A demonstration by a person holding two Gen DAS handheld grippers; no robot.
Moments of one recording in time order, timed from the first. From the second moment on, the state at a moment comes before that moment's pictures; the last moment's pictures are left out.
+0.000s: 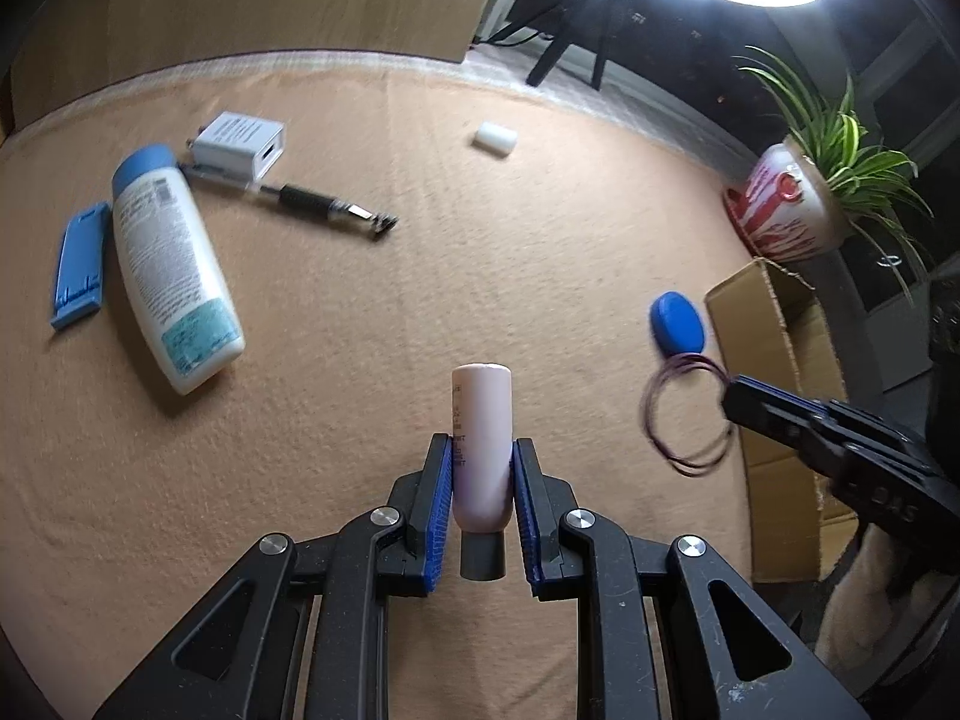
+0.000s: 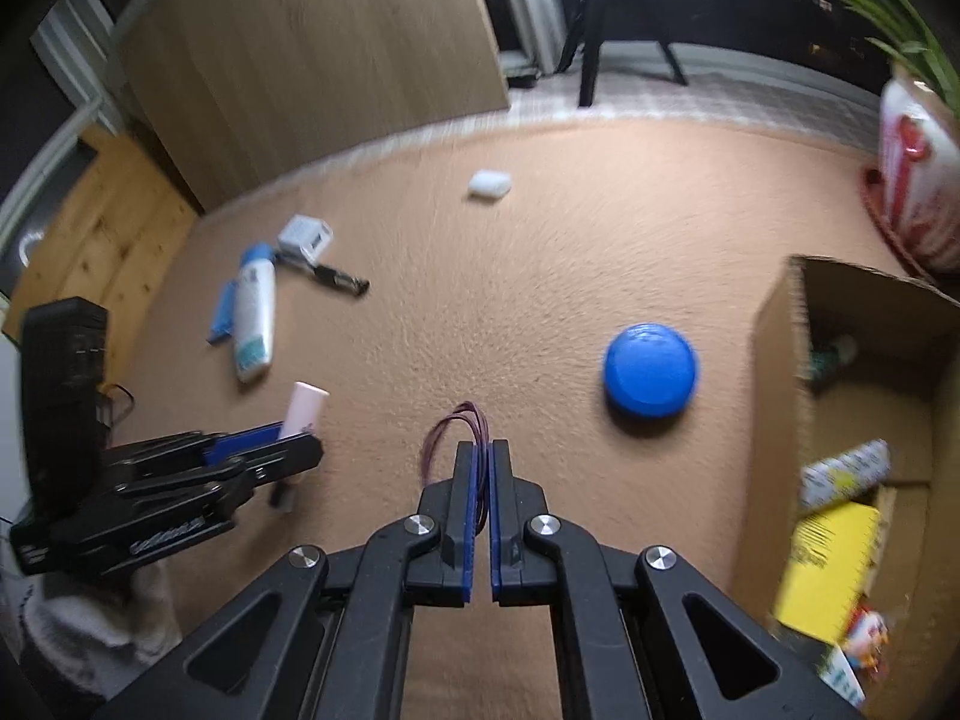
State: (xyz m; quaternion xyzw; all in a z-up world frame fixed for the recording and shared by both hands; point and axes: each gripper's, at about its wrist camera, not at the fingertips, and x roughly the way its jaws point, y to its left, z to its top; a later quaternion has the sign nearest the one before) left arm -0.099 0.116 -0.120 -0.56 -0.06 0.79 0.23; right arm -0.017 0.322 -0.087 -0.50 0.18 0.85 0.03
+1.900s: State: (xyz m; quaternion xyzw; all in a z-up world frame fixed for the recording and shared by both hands) left arm -0.085 0.371 -0.048 -0.49 0.06 0.77 0.41; right arm 0.135 0.441 -0.046 -0.44 0.23 0.85 0.18
